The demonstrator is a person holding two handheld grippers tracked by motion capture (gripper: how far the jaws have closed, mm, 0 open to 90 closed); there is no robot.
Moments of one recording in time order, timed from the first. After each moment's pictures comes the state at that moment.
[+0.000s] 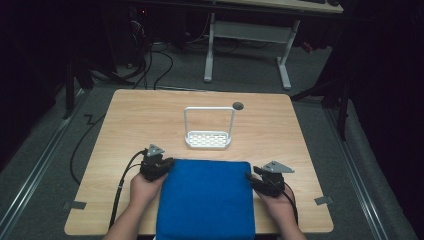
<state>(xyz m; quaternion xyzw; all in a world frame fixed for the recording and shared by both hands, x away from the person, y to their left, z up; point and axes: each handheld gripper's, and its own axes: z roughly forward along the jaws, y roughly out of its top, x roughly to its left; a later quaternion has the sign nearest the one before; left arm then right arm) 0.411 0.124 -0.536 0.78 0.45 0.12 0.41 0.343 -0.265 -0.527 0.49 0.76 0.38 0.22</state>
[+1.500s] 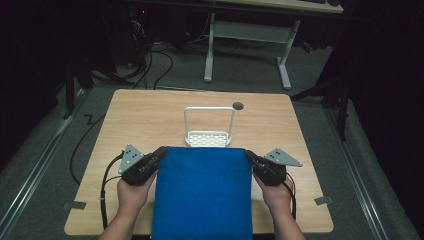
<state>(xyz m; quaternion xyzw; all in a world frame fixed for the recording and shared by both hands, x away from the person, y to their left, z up) 0.350 0.149 -0.457 0.69 0.37 0.23 0.57 0.335 -0.248 -0.457 0.43 0.71 0.48 0.27</state>
